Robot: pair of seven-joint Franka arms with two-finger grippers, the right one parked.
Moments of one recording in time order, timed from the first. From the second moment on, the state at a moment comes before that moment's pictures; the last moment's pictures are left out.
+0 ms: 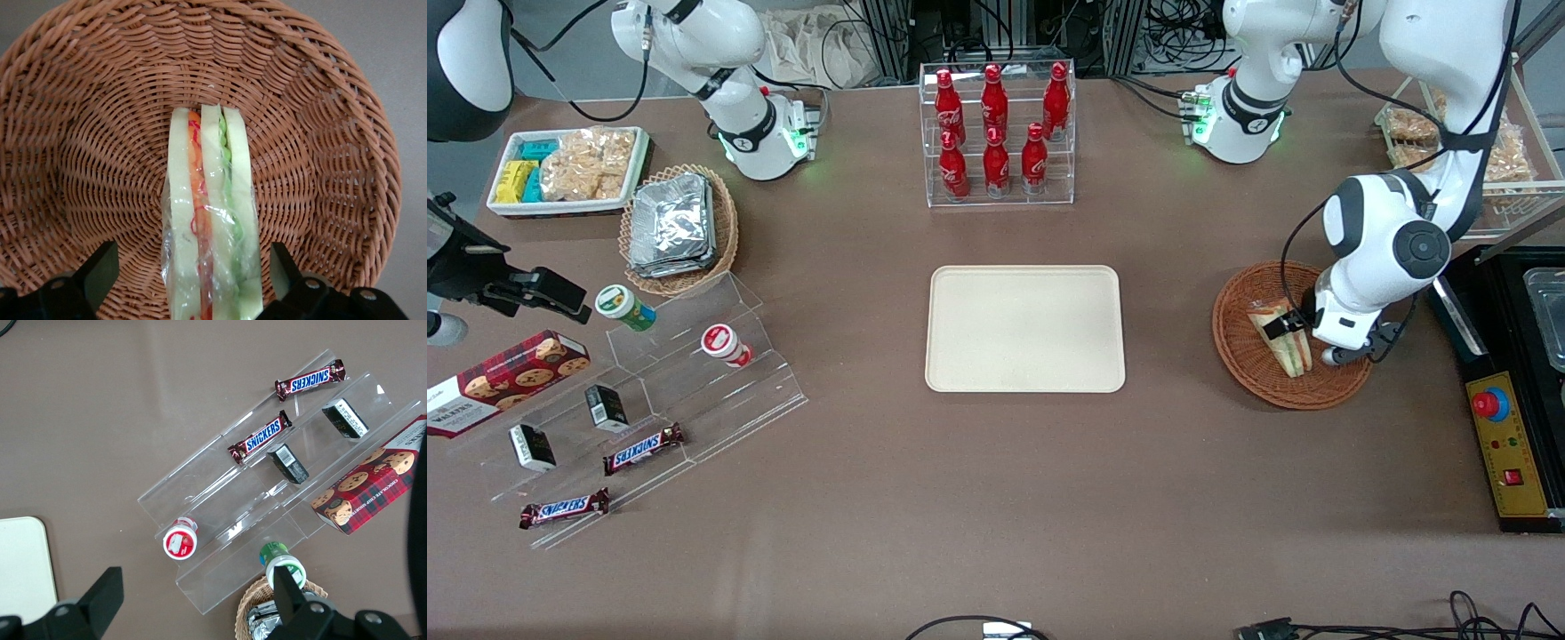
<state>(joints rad) -0.06 0.17 0.05 -2.37 -0.02 2.45 -0.39</state>
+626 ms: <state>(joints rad) -0.06 0.18 0.05 -2.37 -0.02 2.45 -0.39</state>
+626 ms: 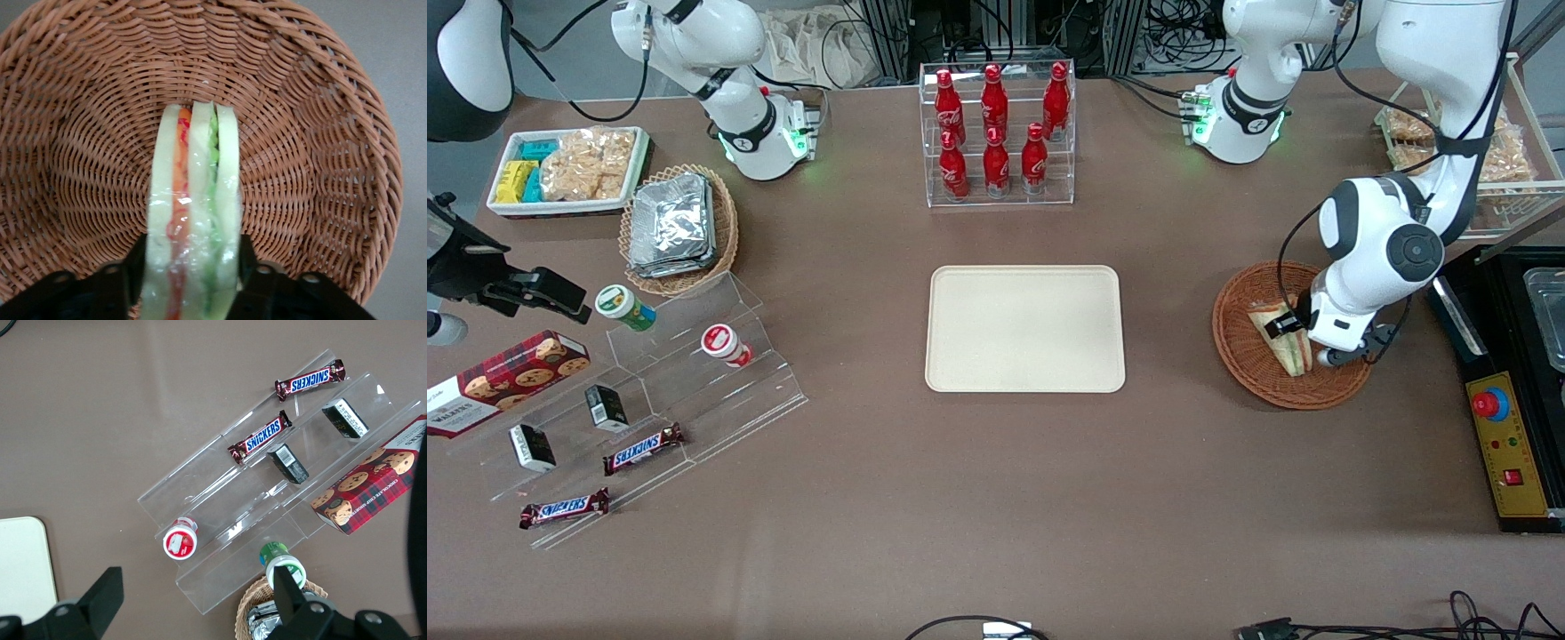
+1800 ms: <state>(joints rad) -0.09 -0.06 -0.01 -1.67 0.00 1.41 -0.36</state>
